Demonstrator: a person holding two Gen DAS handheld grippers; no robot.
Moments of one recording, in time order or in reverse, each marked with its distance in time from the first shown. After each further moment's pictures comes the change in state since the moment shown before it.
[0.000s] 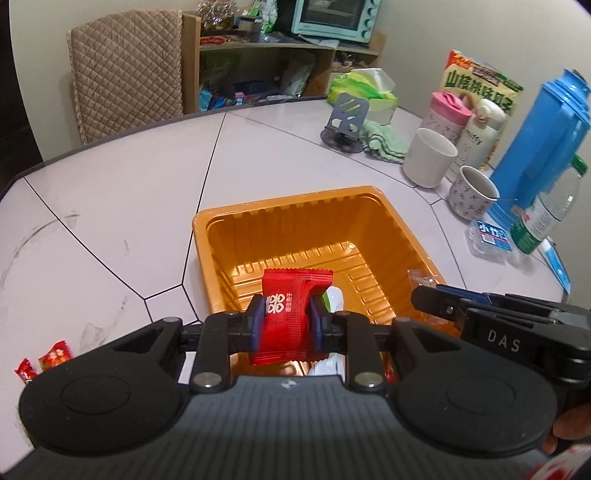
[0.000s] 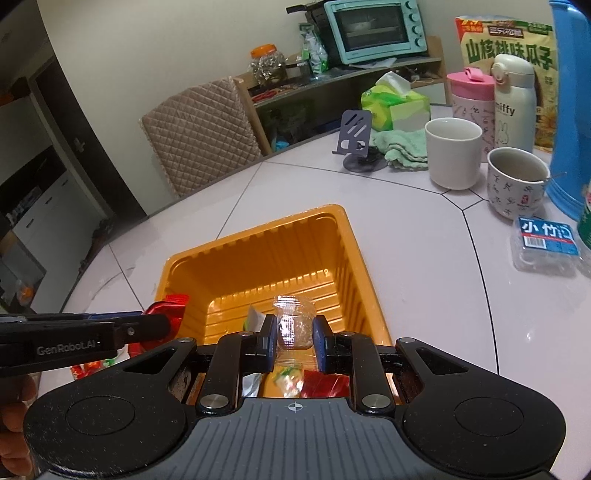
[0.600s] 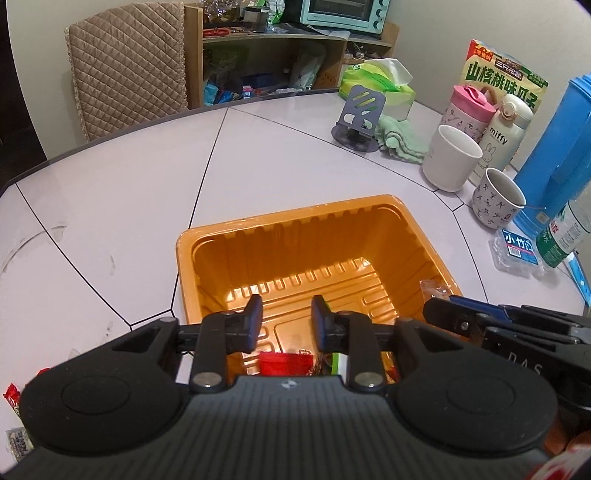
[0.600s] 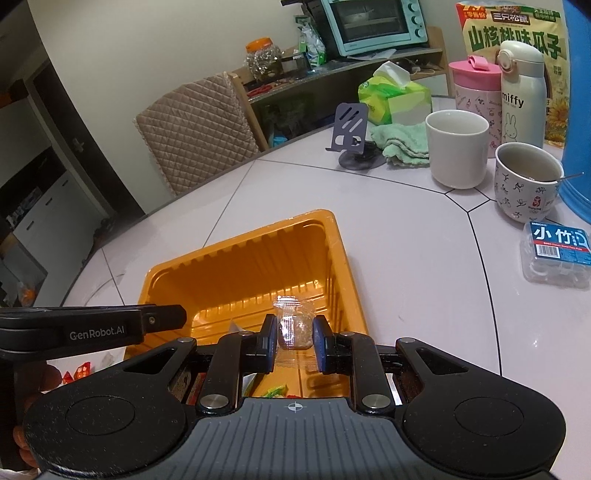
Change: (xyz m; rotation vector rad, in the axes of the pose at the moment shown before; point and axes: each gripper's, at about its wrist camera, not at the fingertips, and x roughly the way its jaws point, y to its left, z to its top) left arm 0.041 -0.006 0.022 -0.001 0.023 0.041; right arm 0.023 -0.018 0.015 0.016 0.018 0.016
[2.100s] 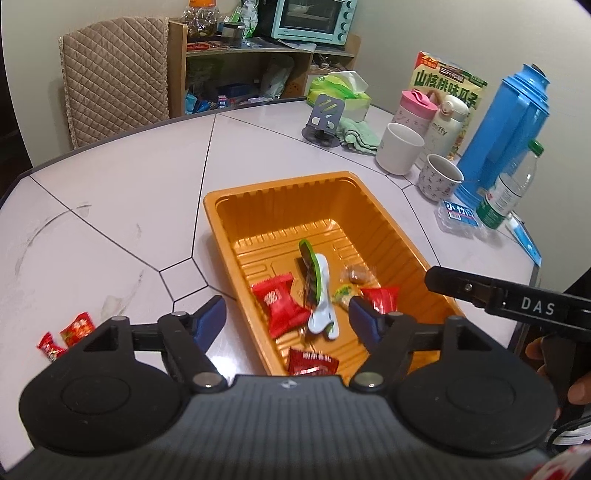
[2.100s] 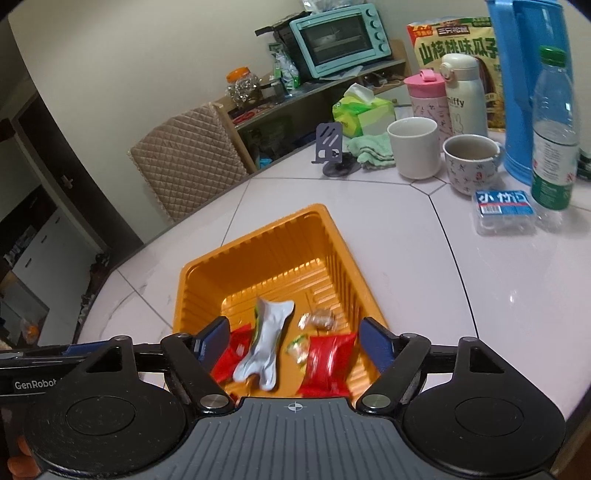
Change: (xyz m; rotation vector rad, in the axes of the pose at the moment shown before) left arm -0.103 0.027 -0.058 0.051 -0.034 -0.114; right arm -0.088 0.028 -0.046 0.110 -0.085 -0.037
